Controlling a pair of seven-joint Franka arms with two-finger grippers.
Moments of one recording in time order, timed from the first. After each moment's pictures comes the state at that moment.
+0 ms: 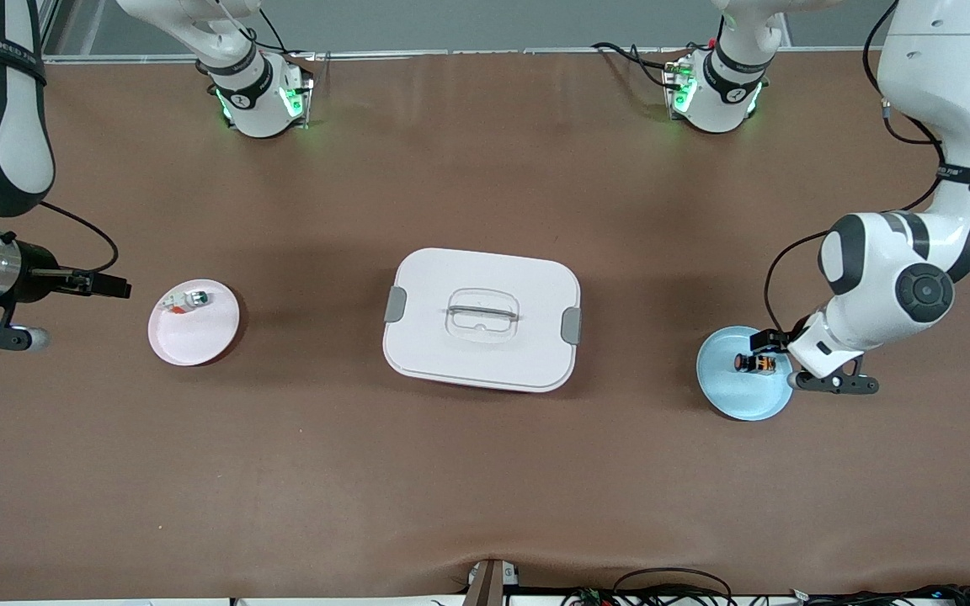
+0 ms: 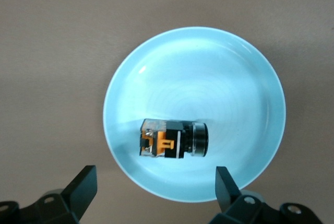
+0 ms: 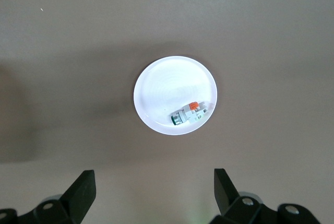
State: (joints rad) left arm 0.06 0.46 -0.07 -1.93 0.04 2.36 0.07; right arm 0.04 0.23 -0.11 -1.59 0.01 1.60 0.05
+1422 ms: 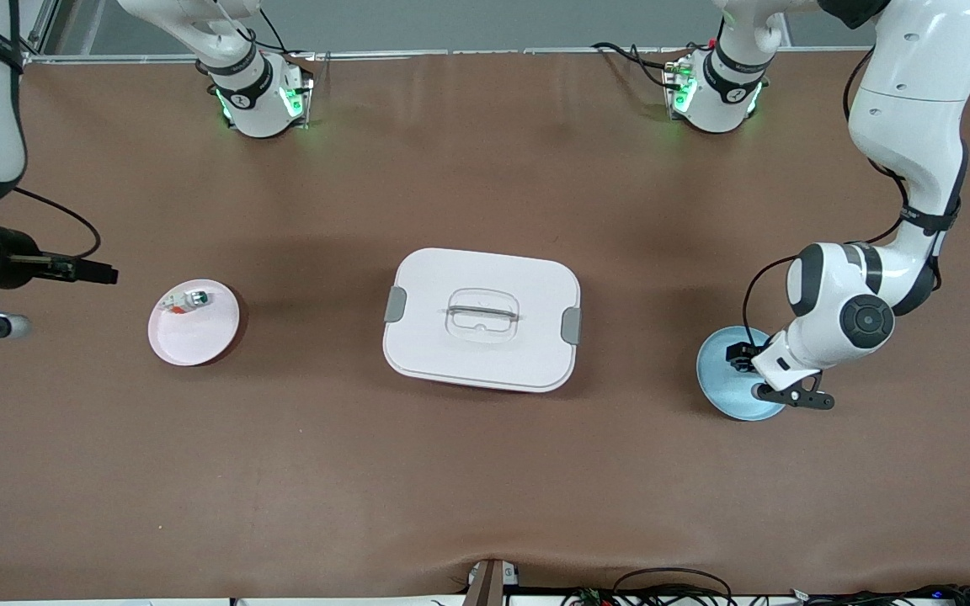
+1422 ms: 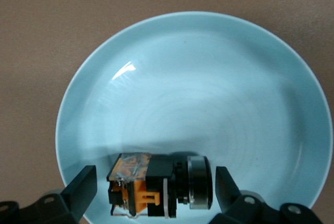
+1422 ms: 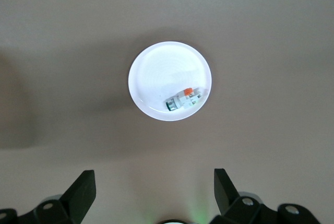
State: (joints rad) left arm 0.04 0.61 -0.08 -1.87 0.12 2.43 0.07; right arm -0.02 0.21 -0.12 -1.59 0.02 1.53 0.00
